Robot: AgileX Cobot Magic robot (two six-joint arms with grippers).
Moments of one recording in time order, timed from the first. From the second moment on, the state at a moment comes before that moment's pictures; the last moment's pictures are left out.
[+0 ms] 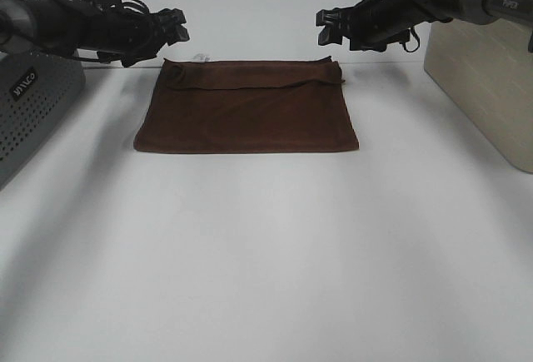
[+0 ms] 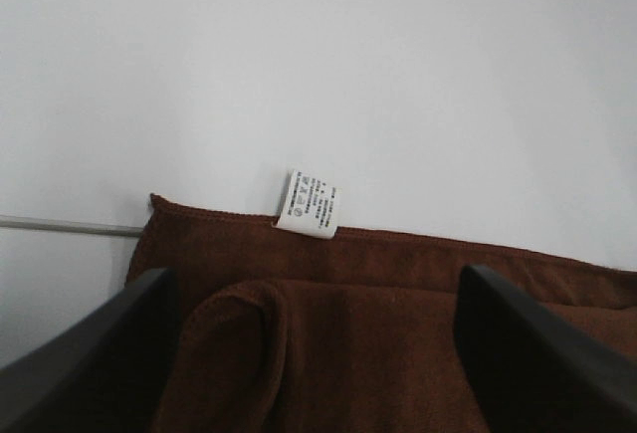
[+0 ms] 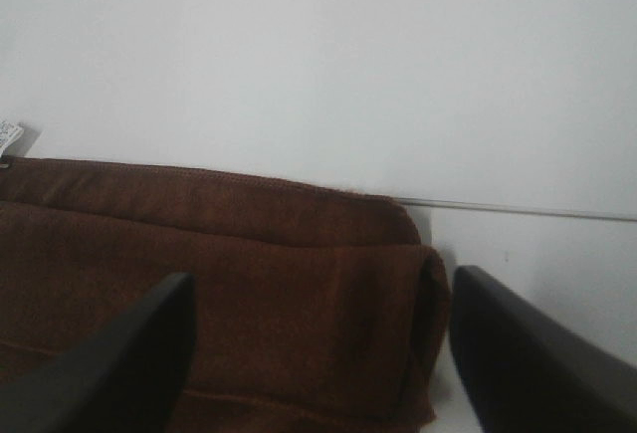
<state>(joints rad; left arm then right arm) -0.15 2.59 -2.09 -1.06 0.25 0.53 0.15 2.57 -2.20 0.54 0.47 -0.34</state>
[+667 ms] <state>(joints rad) -0.14 2.52 -2.09 -0.81 0.67 0.41 0.15 2.48 -2.20 0.45 0.95 -0.27</state>
